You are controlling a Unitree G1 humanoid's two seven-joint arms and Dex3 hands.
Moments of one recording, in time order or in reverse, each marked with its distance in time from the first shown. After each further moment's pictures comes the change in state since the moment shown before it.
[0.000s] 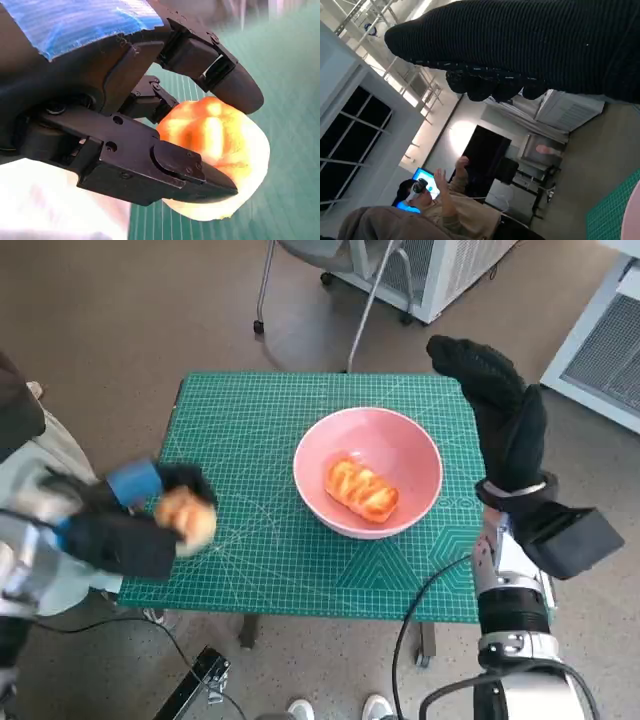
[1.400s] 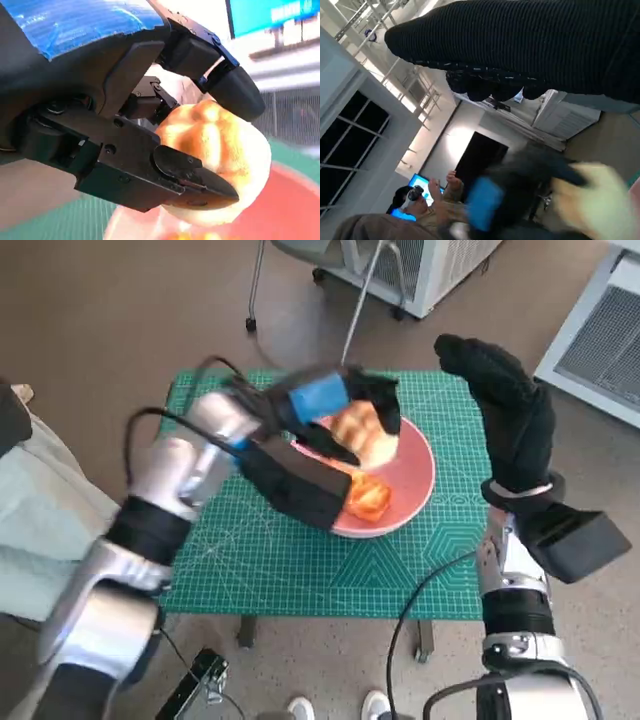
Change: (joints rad) left arm -0.467 -0.544 -0.337 0.441 0.196 -0.124 0.370; right arm 0.020 -0.012 -0.008 -0.035 0.002 -0.001 -0.003
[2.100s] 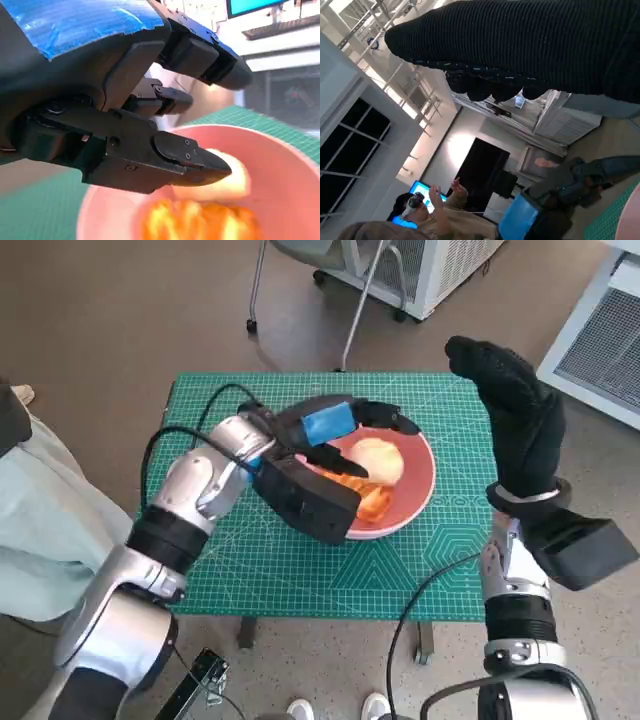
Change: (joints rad) left arm 0.079 -0.018 0.054 0.027 -0.134 -0.024 -0.016; right arm 0.024 -0.001 -0.006 -0.037 -0.001 0.013 -0.021
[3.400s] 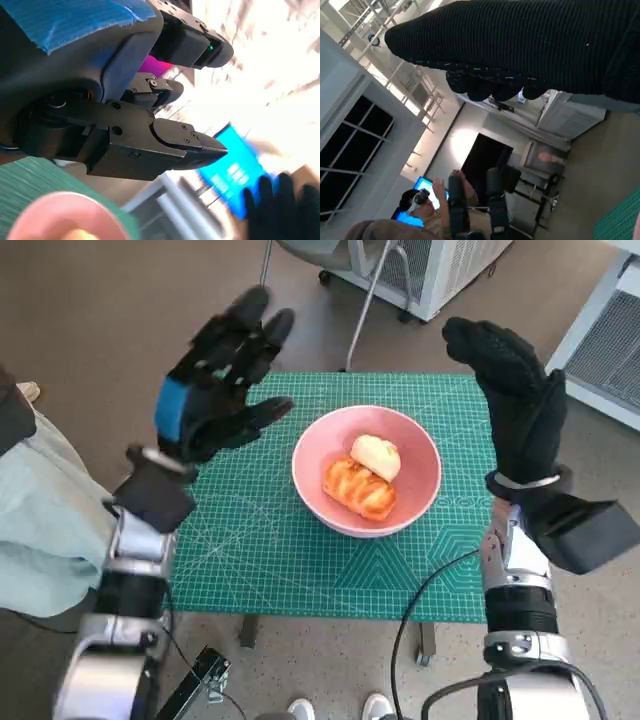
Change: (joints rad) left arm 0.378 -0.030 0.504 -0.265 -0.650 -0.169 0.052; right arm -0.058 -0.001 0.002 -0.007 0.003 0.071 -0.008
